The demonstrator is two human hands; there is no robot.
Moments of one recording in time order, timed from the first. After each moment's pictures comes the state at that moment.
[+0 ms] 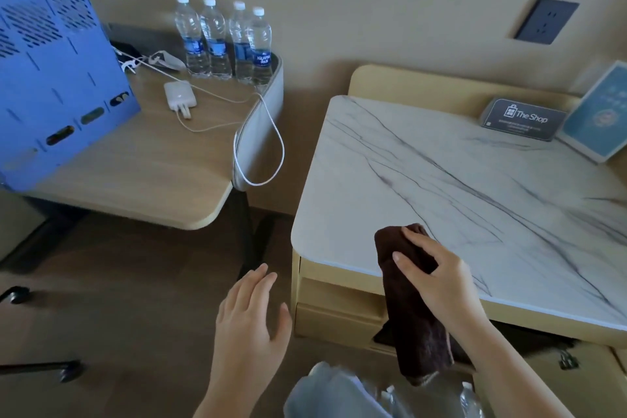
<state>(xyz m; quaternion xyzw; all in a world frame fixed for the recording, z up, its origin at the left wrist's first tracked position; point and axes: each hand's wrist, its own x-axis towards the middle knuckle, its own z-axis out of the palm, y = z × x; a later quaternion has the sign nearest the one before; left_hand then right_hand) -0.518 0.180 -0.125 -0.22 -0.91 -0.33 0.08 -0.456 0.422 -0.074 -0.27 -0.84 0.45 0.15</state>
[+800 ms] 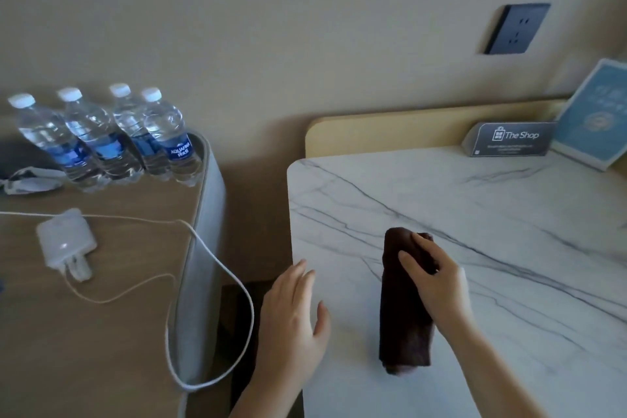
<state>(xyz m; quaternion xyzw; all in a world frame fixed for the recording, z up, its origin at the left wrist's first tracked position) -0.796 0.357 -0.120 -0.44 -0.83 -0.34 0.07 -0.683 0.534 -0.094 -0.48 -0.66 0.51 0.28</state>
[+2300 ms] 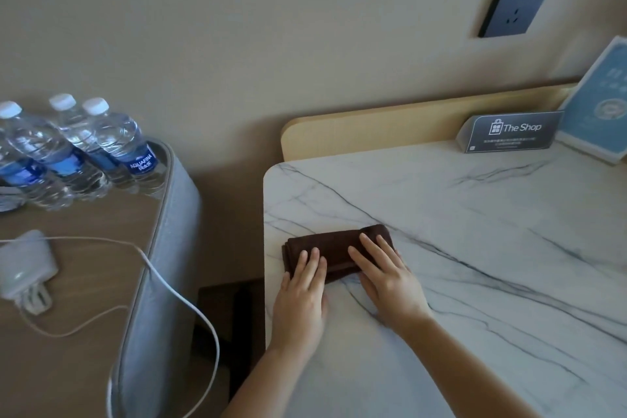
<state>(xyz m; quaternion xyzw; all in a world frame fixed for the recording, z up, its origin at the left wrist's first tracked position) -0.818 0.453 -0.168 -0.49 -0.86 -0.16 0.05 -0.717 0.600 -0.184 -0.16 -0.93 0.09 0.32</state>
